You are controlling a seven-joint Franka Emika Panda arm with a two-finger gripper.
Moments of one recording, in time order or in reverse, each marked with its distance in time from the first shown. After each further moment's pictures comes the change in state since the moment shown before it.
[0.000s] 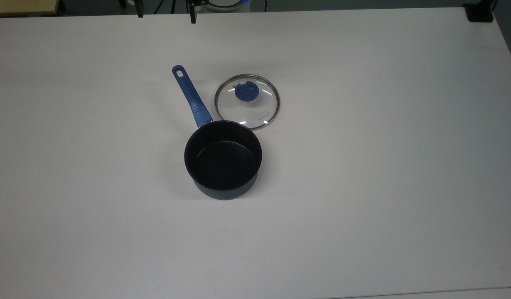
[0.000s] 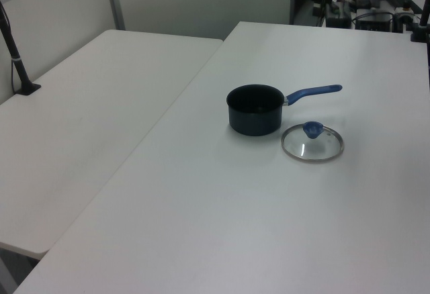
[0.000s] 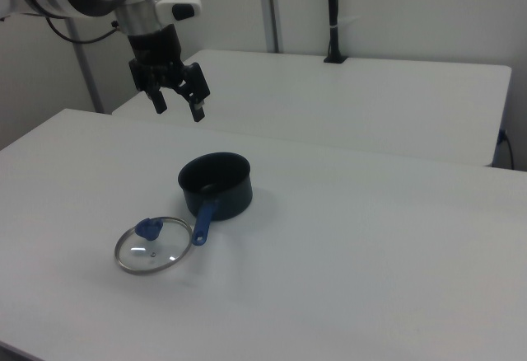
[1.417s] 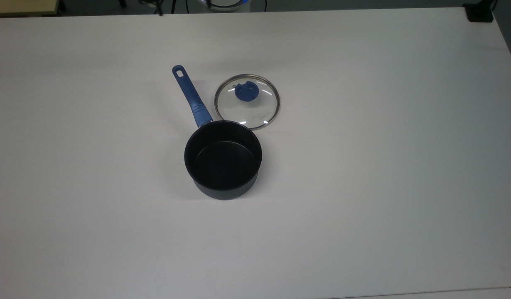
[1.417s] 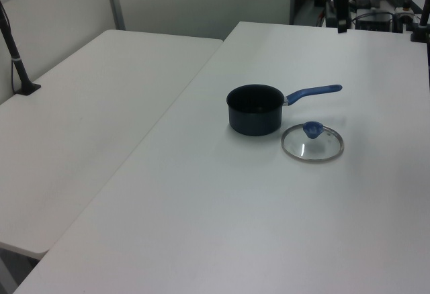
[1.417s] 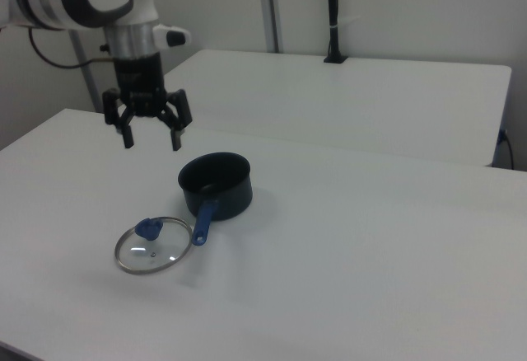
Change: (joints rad) arm 0.001 0.000 0.045 -0.053 -0.002 -0.184 -0.301
